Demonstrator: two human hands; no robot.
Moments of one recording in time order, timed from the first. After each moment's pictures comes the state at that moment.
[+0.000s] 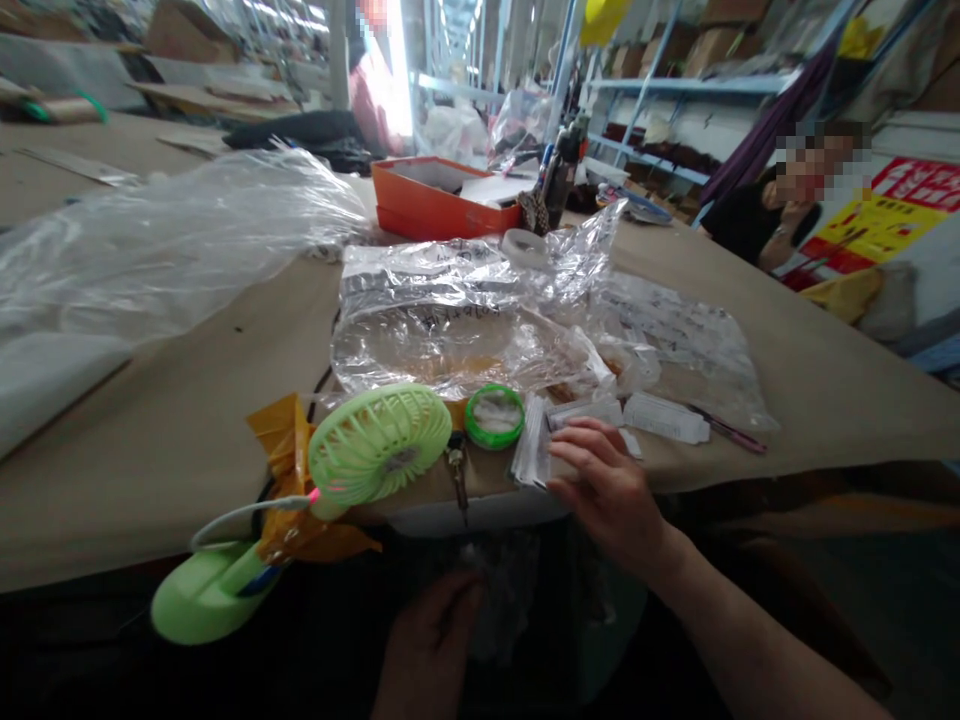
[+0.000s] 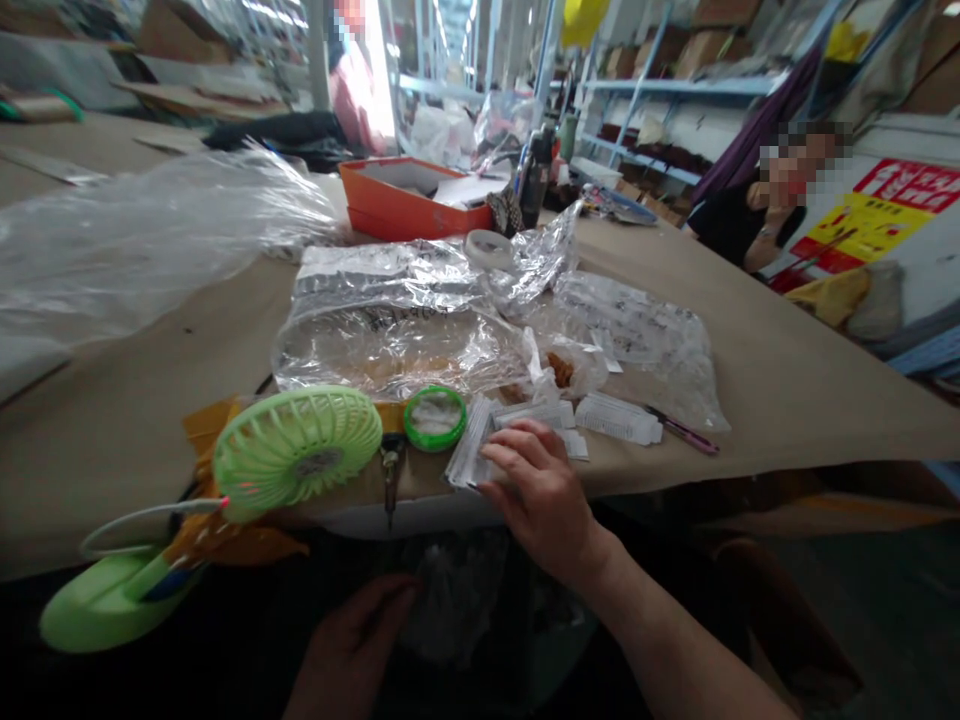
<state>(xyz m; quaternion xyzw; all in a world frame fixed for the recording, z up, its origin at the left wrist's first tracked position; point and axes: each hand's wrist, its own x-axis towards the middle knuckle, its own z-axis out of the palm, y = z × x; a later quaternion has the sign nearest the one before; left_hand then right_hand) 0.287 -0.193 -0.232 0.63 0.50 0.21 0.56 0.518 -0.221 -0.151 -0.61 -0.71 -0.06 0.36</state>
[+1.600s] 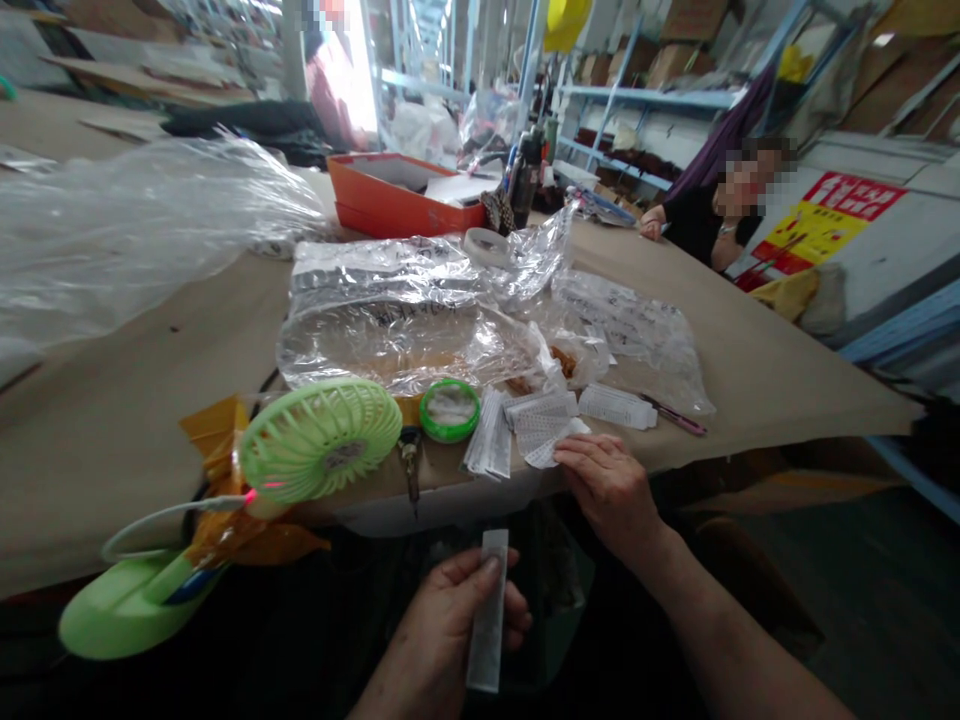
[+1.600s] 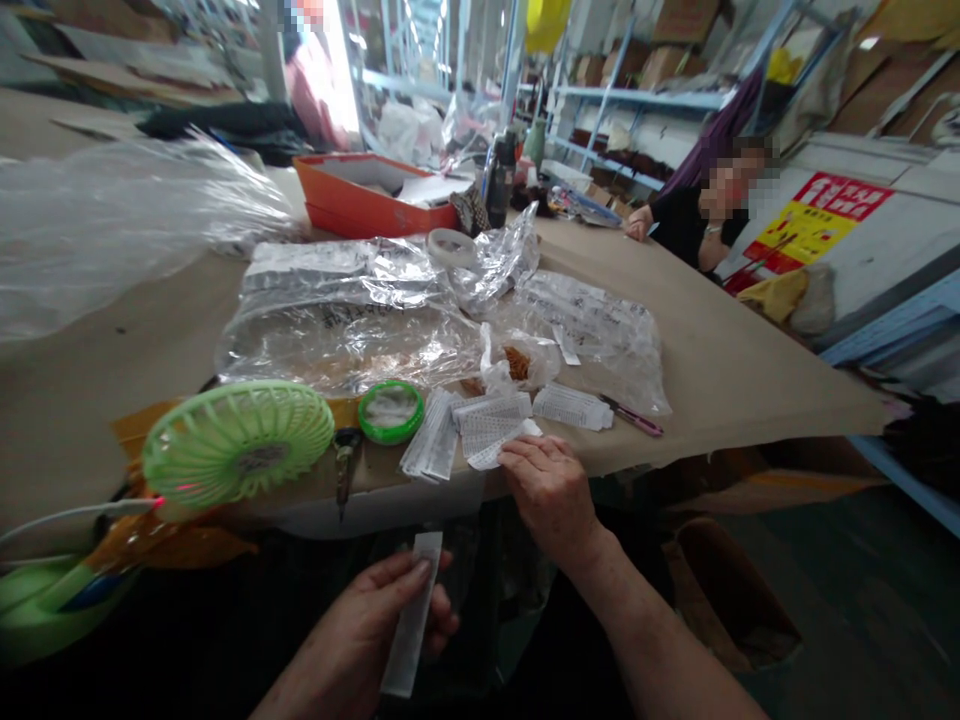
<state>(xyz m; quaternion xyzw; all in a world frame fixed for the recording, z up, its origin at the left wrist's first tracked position) 0.342 -0.216 -0.190 0.25 0.38 0.14 0.88 0.555 -0.262 -0.164 -0.67 -0.68 -0.17 0.25</state>
